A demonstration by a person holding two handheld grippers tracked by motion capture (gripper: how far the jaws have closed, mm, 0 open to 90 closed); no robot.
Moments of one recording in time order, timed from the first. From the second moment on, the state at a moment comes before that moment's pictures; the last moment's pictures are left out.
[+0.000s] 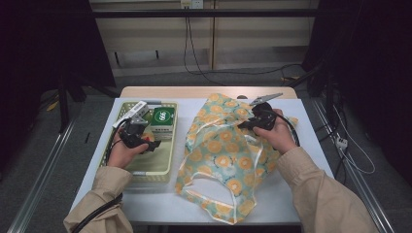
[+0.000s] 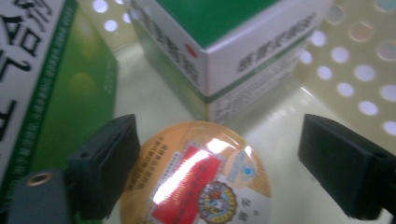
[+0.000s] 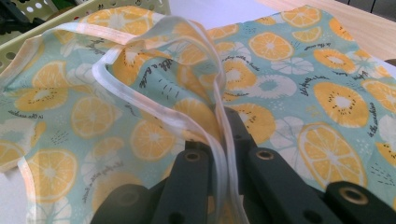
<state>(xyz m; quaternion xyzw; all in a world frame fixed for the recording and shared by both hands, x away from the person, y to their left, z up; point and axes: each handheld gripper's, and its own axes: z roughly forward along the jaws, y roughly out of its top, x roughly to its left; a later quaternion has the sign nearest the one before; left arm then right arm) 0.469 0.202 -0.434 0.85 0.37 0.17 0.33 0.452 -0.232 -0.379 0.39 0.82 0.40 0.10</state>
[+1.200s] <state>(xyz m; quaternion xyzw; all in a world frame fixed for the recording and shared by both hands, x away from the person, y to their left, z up) 0.468 0.193 -0.442 0.87 0.38 0.11 0.31 0.449 -0.230 -0.382 0.39 0.83 0.40 0.10</state>
